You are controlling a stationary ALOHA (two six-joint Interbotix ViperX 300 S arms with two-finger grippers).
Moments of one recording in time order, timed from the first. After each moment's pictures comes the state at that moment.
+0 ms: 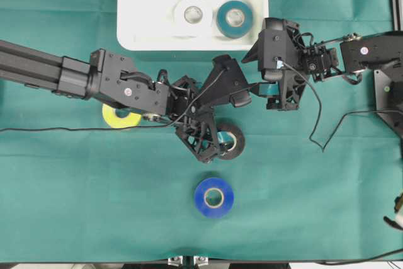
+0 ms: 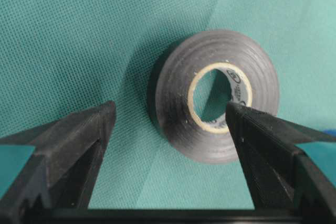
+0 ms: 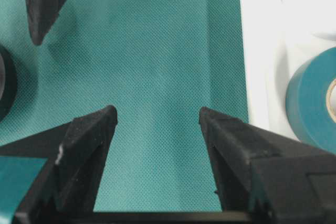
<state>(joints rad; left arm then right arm) -0.12 0.41 0.17 -0.03 0.36 -0.57 -0.08 -0.13 0.93 -0.47 -0.01 0.57</state>
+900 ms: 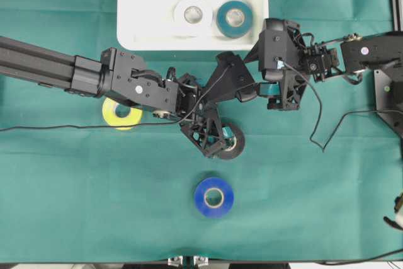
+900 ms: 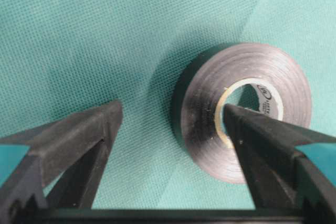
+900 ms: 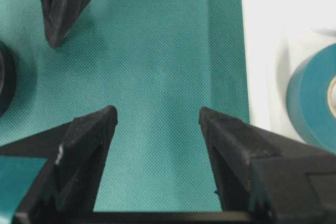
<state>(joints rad) -0.11 0.46 0.13 -0.02 0.44 -0.59 -0.08 -0.13 0.93 -0.47 -0.01 0.57</state>
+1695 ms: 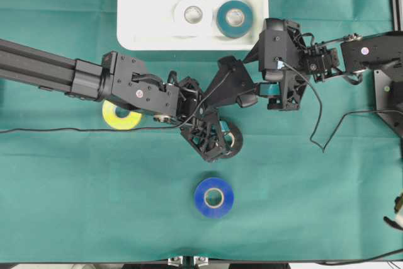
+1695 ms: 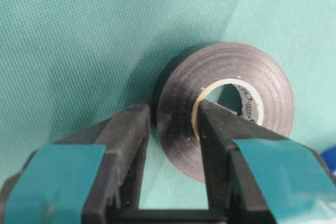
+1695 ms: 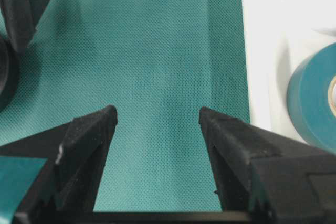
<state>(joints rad) -0.13 0.45 0.12 -0.02 0.46 -0.57 -0.08 -0.13 0.93 -0.47 -0.01 0.57</state>
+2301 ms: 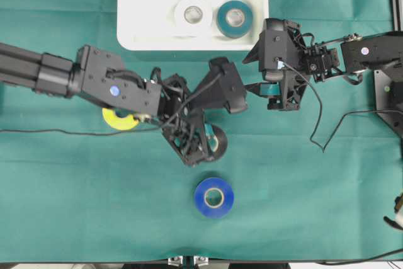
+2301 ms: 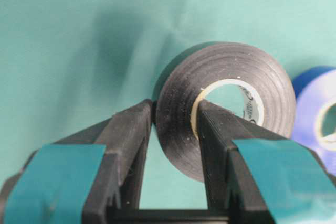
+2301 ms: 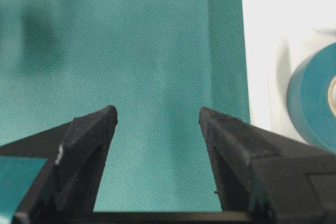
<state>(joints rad) -0.13 0.31 0.19 -0.02 0.56 -0.50 -0.08 -0.13 0.93 -0.47 -0.01 0.57</state>
